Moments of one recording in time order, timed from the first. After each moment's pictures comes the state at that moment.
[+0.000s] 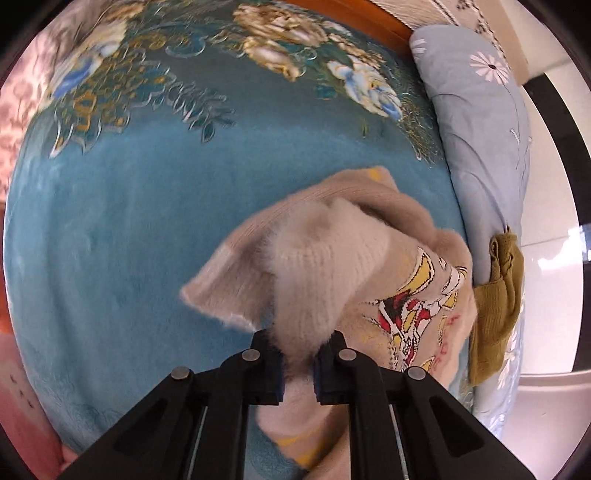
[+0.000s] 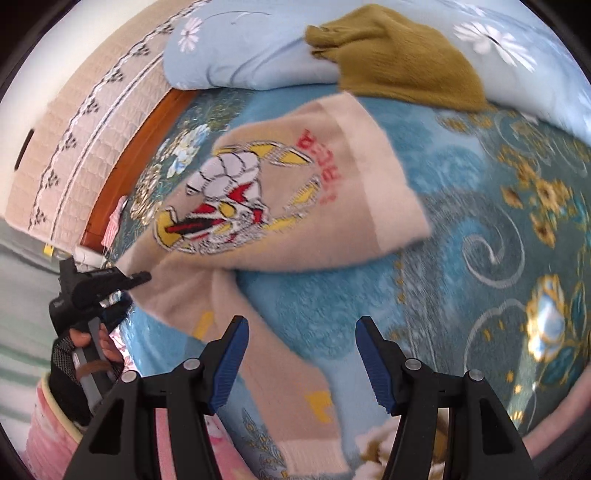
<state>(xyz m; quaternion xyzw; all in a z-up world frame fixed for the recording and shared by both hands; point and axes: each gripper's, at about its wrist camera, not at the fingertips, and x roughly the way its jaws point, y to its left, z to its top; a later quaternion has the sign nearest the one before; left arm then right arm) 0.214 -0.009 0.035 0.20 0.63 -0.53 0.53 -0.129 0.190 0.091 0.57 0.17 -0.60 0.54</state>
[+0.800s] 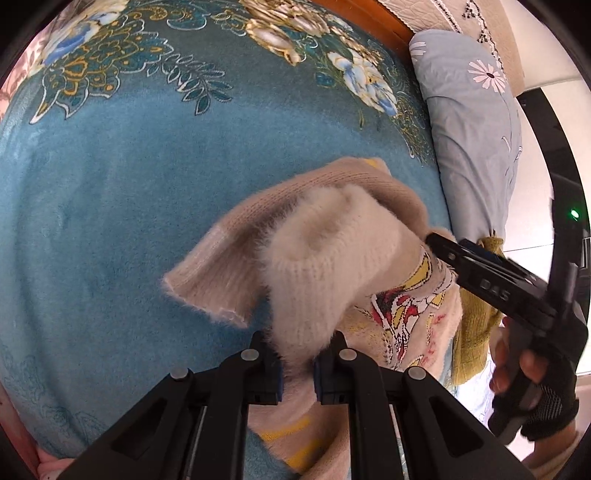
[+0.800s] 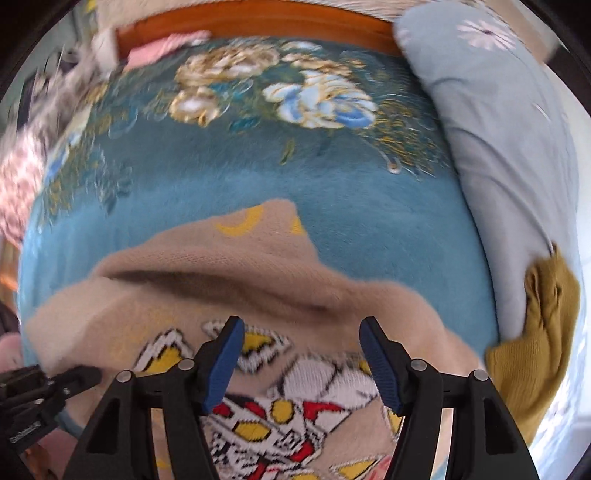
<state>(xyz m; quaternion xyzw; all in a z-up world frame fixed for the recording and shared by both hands) 0.216 -0.006 0.009 0.17 0.65 -0.55 0.50 0.051 -0.120 0.055 0.25 0.56 -0.47 0.64</state>
